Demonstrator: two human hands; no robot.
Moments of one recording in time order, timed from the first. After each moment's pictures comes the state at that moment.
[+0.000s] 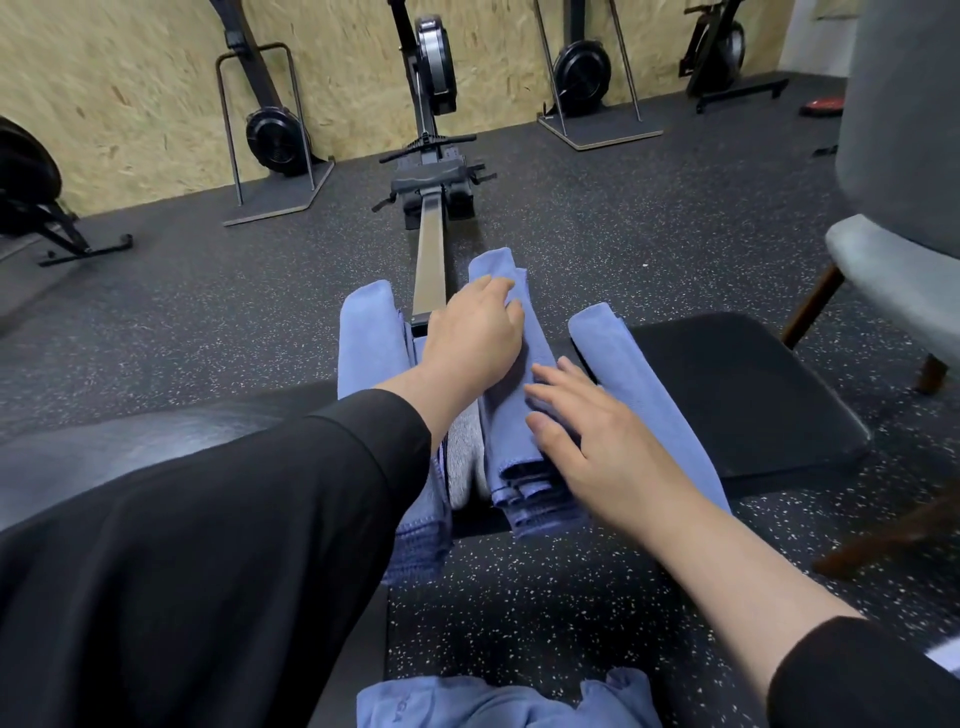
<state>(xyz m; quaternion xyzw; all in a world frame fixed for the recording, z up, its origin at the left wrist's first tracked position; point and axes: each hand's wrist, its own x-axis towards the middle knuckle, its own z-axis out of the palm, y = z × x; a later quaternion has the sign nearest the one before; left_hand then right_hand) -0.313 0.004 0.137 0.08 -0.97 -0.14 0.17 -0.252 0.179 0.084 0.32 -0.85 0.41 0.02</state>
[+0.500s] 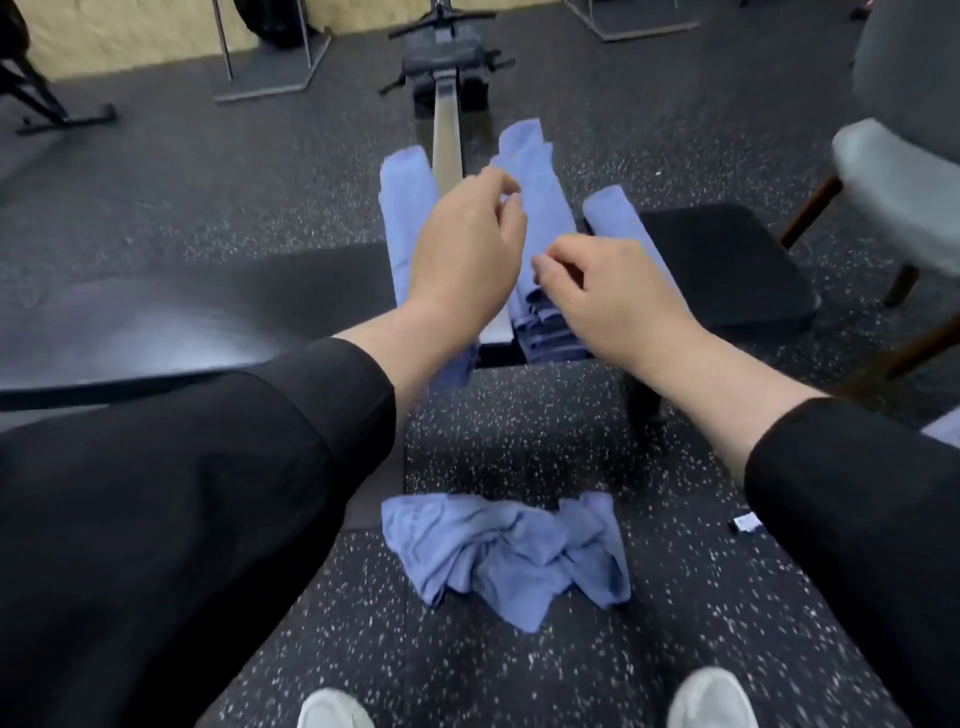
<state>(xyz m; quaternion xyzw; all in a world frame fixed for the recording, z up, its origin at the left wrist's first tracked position) -0.137 0.033 0.163 0.07 -0.91 -0.27 0.30 -0.165 0.187 0.144 0.35 -0.87 0.33 0.09</state>
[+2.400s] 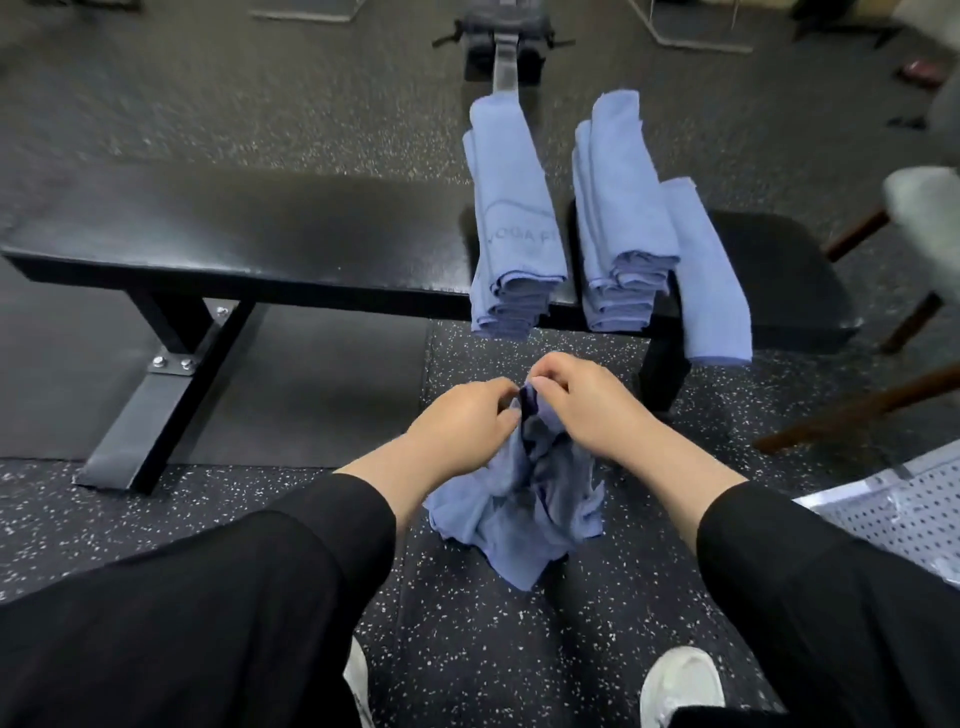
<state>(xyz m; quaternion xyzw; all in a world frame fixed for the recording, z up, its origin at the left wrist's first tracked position) 0.018 -0.006 0.039 0.12 -0.94 -0.31 -0.09 -0.078 0.141 0.043 0.30 -0.89 0.30 -0.16</state>
